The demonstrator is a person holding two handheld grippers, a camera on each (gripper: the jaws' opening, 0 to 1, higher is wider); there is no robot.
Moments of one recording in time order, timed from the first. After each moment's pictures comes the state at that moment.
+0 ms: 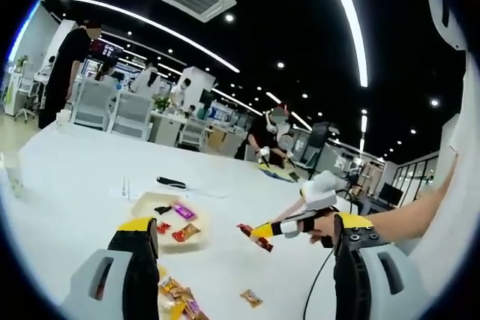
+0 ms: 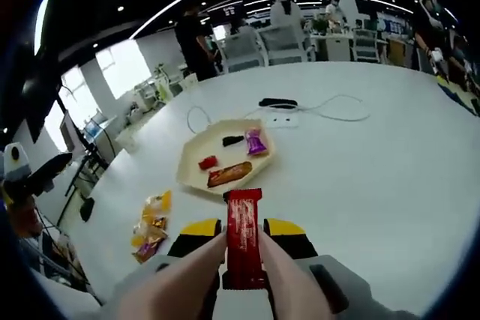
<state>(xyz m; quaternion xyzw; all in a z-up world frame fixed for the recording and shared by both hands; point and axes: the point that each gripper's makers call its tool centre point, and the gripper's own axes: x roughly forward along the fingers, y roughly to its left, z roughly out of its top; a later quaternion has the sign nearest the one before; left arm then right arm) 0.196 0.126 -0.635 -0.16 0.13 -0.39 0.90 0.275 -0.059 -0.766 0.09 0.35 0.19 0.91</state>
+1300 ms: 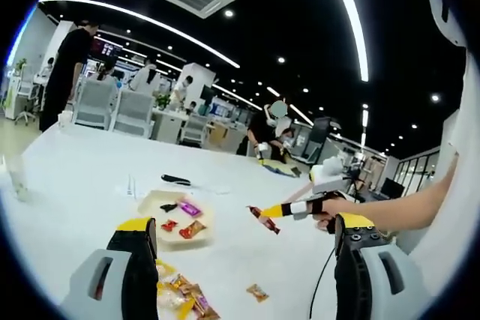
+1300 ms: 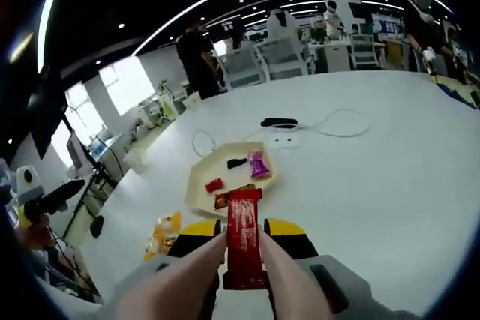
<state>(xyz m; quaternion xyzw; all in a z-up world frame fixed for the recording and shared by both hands) 0.199 0.141 -0.631 -0.16 0.13 -0.38 0.90 0.282 -0.061 -0.728 0.11 0.32 0.20 0.92</state>
